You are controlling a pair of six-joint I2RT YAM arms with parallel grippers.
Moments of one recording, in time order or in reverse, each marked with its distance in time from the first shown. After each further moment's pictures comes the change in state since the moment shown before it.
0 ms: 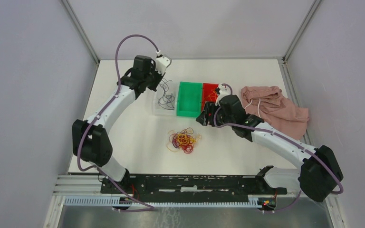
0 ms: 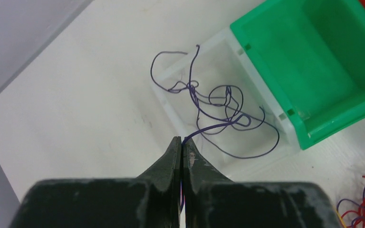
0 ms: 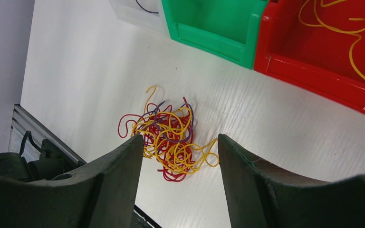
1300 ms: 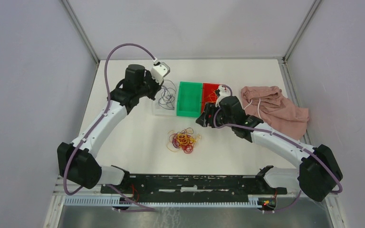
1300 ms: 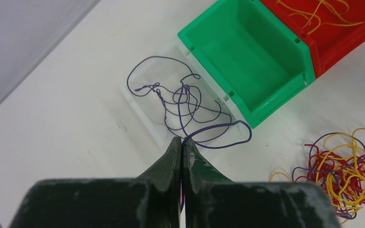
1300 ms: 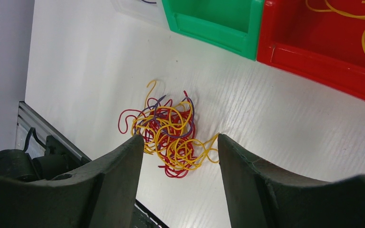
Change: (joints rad) left arm -0.019 -0.280 -0.214 0.037 0.134 0.006; right arm -0.005 0.007 -0.026 0.016 -0.031 0.027
